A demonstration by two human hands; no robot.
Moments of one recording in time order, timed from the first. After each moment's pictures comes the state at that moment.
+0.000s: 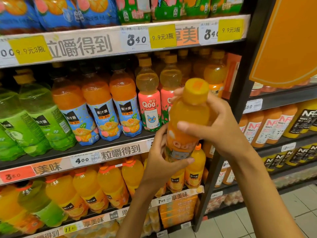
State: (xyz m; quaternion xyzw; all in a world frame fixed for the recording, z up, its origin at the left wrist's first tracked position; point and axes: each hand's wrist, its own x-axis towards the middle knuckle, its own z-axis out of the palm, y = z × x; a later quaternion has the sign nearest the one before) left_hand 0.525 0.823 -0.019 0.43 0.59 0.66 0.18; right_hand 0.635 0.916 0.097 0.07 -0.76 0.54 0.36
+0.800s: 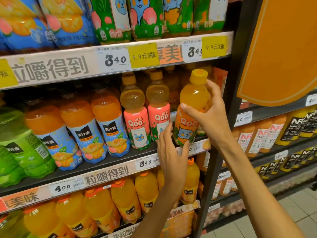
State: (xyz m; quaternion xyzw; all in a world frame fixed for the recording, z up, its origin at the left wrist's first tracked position) left_hand 0.544 0.918 -0.010 0.36 0.71 0.60 -0.08; right_hand 0.597 0.999 0.083 -0.10 -0.70 0.48 0.52
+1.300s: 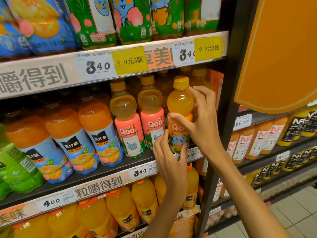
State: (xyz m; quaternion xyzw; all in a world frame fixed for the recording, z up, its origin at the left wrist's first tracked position) left_hand 0.545 0.943 -0.022 0.31 0.73 0.59 -0.17; right_hand 0.582 1.014 0.067 -0.17 -0.78 0.26 0.54
